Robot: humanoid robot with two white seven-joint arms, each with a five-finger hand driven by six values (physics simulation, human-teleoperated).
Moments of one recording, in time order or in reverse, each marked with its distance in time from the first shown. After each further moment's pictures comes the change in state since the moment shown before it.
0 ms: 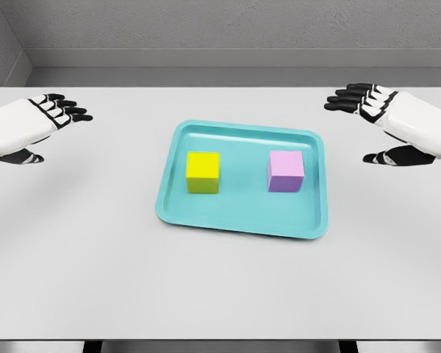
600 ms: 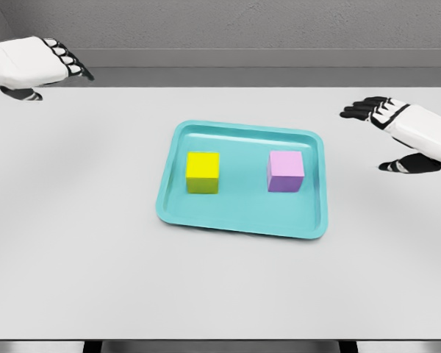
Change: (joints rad) left arm -0.545 -0.046 -0.393 0.206 -0.093 0.001 -0.221; right arm 0.058 -0.014 -0.003 0.061 0.014 0.104 0.043
